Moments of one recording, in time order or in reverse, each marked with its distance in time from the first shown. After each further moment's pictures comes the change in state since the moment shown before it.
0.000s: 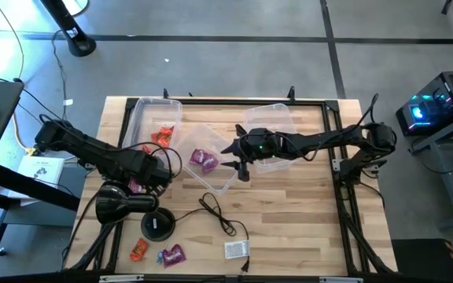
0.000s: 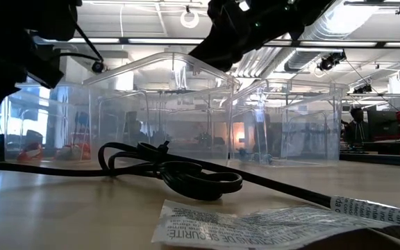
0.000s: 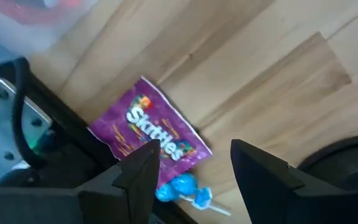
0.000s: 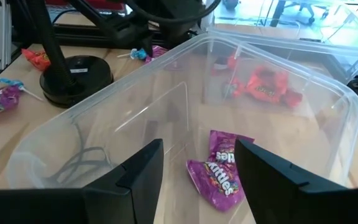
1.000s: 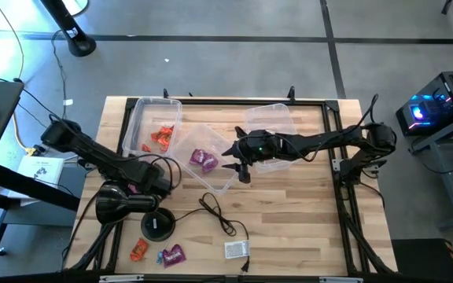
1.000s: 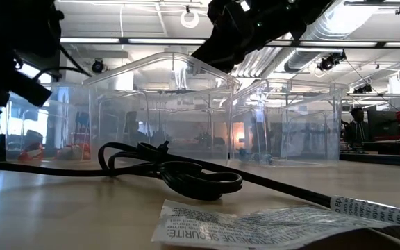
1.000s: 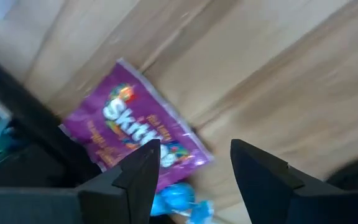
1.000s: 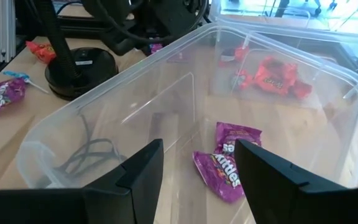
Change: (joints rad) left arm -0.120 0.088 -0.088 0.128 0.015 -0.101; right arm 0.009 0.000 0.000 -0.031 0.000 0.010
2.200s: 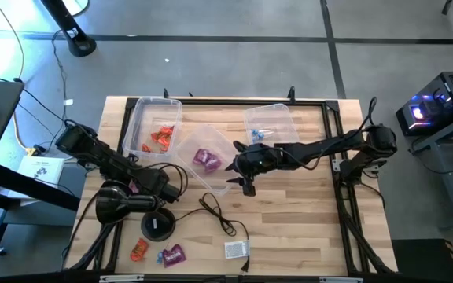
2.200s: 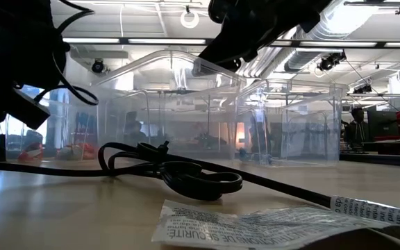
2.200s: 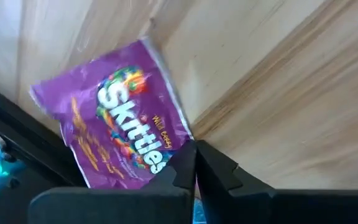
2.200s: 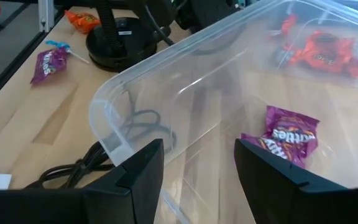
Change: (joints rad) left arm -0.001 0.239 0.021 0.088 -0.018 0.163; right arm 0.109 -0.001 0.001 -0.109 0.008 0.037
